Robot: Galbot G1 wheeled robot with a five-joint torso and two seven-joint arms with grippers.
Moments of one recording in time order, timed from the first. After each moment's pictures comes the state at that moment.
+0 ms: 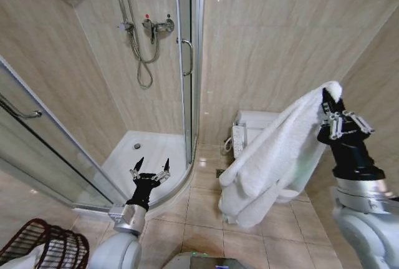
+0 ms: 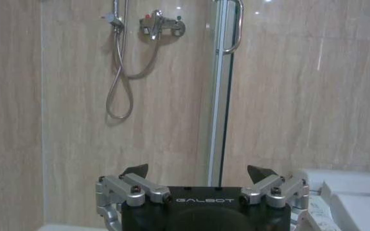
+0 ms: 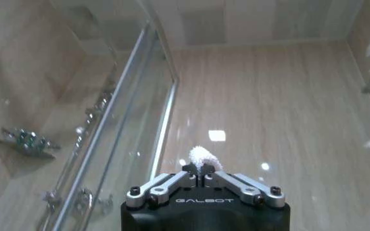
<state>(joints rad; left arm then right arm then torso) 1.79 -1.55 -0.53 -2.43 -0.07 0.14 0.05 -1.61 1.06 0.97 2.50 0.56 0.24 0.02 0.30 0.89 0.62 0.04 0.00</state>
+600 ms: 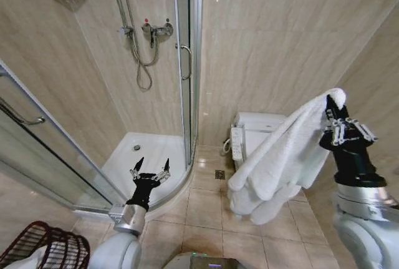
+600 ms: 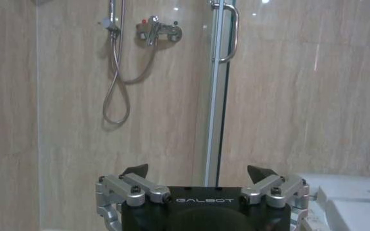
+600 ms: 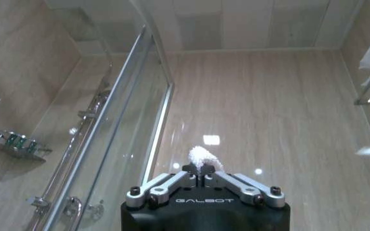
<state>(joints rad) 1.79 -1.55 -0.53 -2.43 -0.07 0.14 0.05 -1.59 1.08 0.98 2.50 0.55 0.25 0.01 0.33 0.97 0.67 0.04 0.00</state>
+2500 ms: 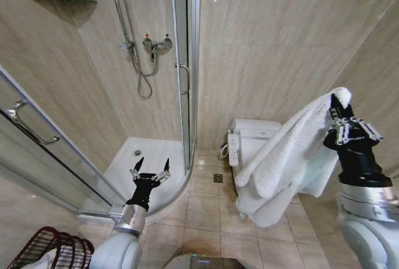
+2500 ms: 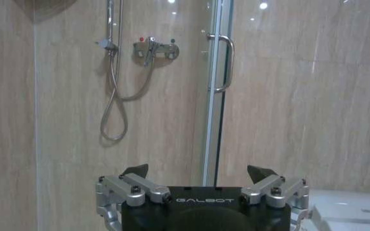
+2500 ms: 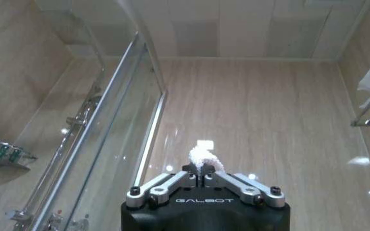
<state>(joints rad) 1.79 -1.55 -0.53 -2.43 -0.07 0.14 0.05 -1.61 1.08 1.02 2.50 0.55 0.26 0.01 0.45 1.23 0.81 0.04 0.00</state>
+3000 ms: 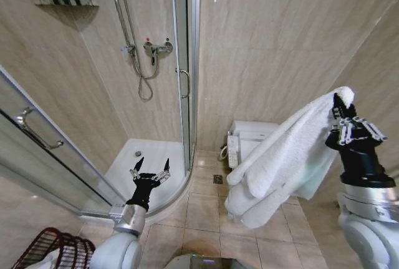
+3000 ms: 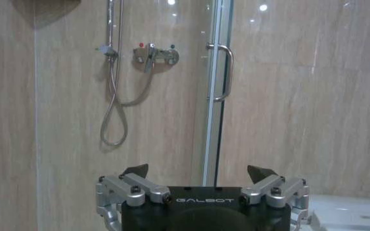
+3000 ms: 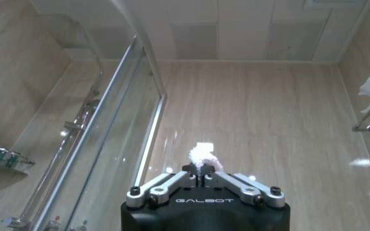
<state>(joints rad) 1.79 -1.55 -0.53 -2.43 -0.07 0.14 0.05 -1.61 1.09 1.01 2.50 0.55 0.26 0.00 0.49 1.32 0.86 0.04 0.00</state>
